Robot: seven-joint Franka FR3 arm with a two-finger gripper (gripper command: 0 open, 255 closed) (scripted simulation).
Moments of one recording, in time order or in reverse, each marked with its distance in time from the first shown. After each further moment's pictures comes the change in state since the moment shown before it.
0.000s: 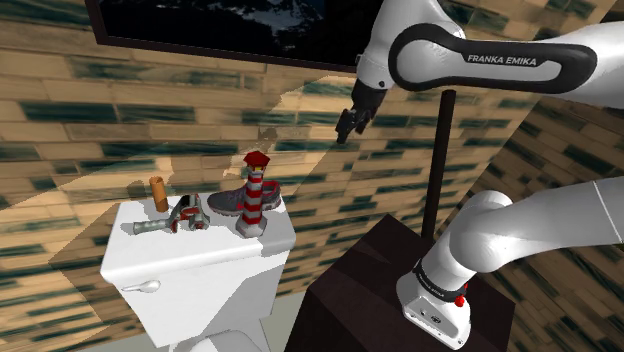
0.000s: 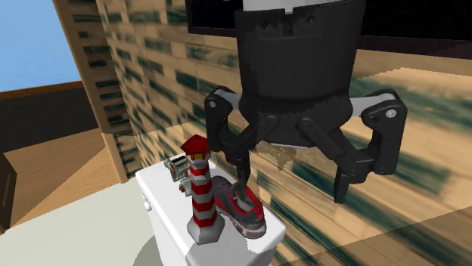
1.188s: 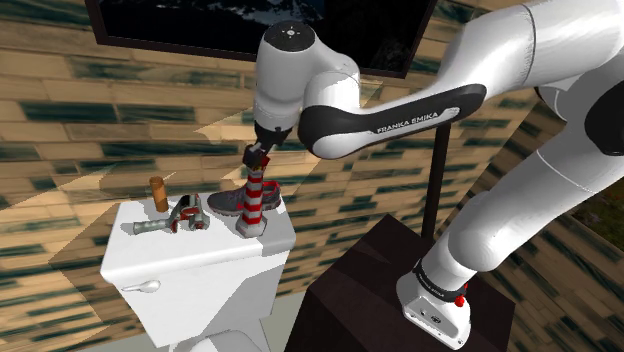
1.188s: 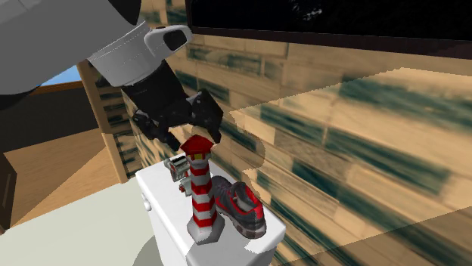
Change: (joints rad) arm -0.032 0.492 0.459 0.246 -0.394 0.288 0.480
